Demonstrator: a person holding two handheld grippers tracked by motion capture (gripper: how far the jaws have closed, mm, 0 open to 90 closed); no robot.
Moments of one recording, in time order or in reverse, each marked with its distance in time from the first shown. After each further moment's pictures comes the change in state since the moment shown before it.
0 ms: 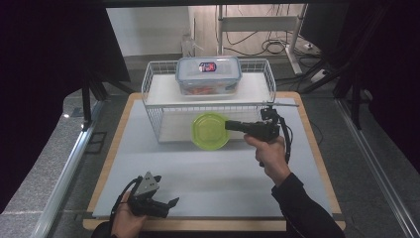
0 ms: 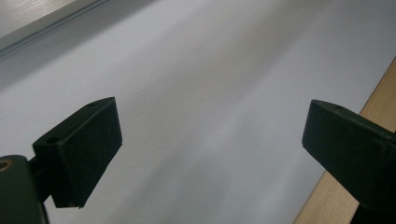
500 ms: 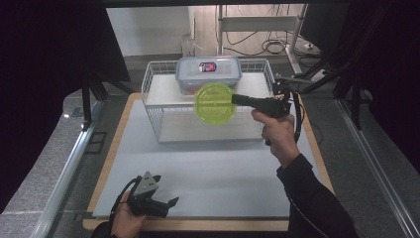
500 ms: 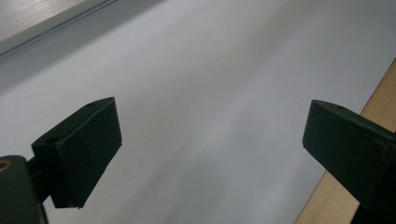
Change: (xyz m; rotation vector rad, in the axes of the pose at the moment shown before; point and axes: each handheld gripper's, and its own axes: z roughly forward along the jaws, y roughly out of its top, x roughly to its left) left arm 0.001 0.000 -0.001 -0.017 0.001 -0.006; right arm 0.024 0.060 -0.022 -0.099 0.007 -0.032
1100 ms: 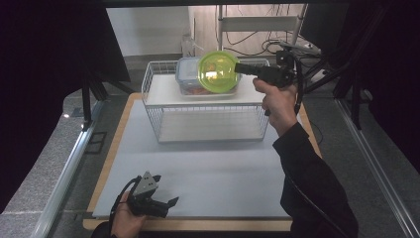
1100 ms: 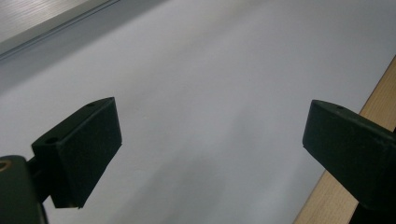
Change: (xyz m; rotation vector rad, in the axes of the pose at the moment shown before) left arm 0.000 0.000 -0.001 -0.003 -0.005 -0.004; right arm 0.001 0.067 0.010 -0.069 -0.074 0.031
